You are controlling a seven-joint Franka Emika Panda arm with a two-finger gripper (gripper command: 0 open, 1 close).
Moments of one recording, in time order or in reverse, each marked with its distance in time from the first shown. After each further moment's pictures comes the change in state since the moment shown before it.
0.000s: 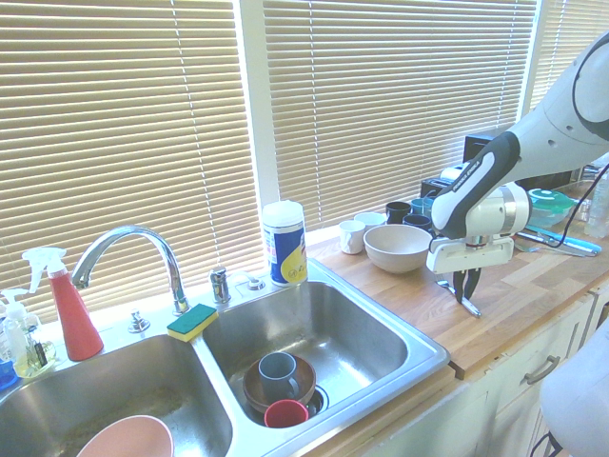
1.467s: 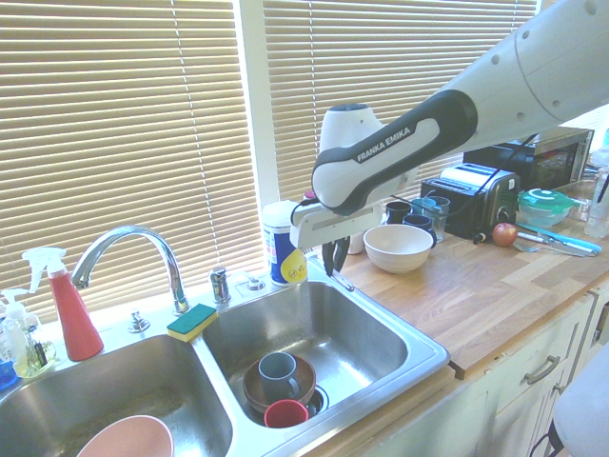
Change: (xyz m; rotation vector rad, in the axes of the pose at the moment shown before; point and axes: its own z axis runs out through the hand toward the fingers) arm -0.267 -0.225 -0.105 0.134 0.121 -0.357
